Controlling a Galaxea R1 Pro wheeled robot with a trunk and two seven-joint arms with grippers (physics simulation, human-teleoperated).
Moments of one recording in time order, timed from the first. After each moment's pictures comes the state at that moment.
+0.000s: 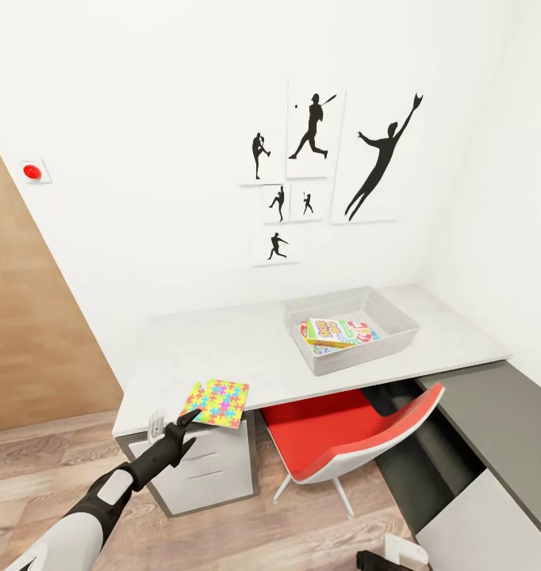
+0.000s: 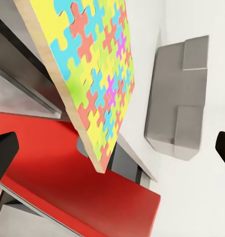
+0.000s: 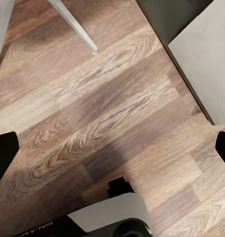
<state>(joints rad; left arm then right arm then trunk) -0.66 0.05 0.66 -0.29 0.41 0.50 -0.74 -0.41 0.00 0.49 -0.24 -0.75 -0.07 -0.35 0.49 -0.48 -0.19</state>
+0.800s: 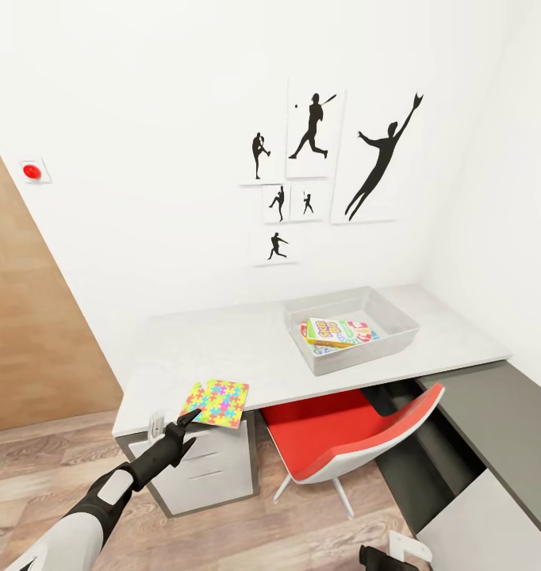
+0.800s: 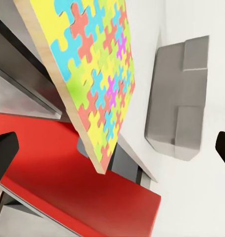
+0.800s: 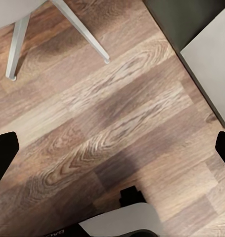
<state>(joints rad) -0.66 0.05 0.66 -0.29 0.41 0.50 -0.74 -0.41 -0.03 0.48 -0.24 -0.77 -0.10 -0.24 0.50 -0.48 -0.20</state>
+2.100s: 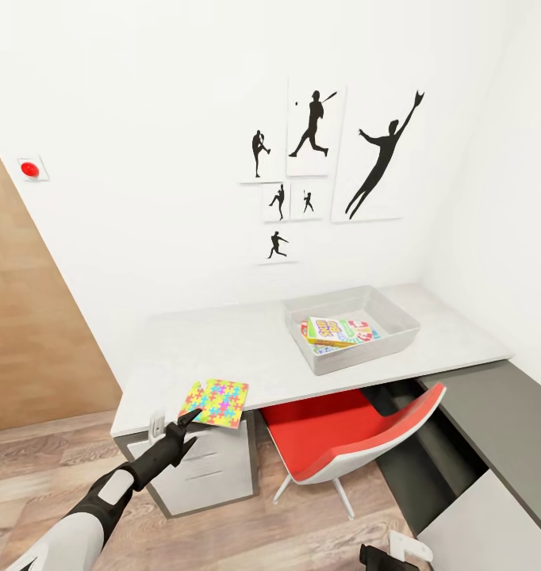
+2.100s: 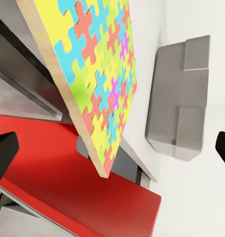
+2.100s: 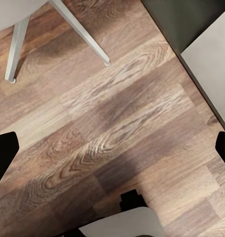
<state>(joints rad) -0.66 0.04 0.66 -0.29 0.41 0.50 -0.75 -0.41 -0.03 0.48 -0.23 -0.77 -0.11 -0.25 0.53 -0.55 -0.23</state>
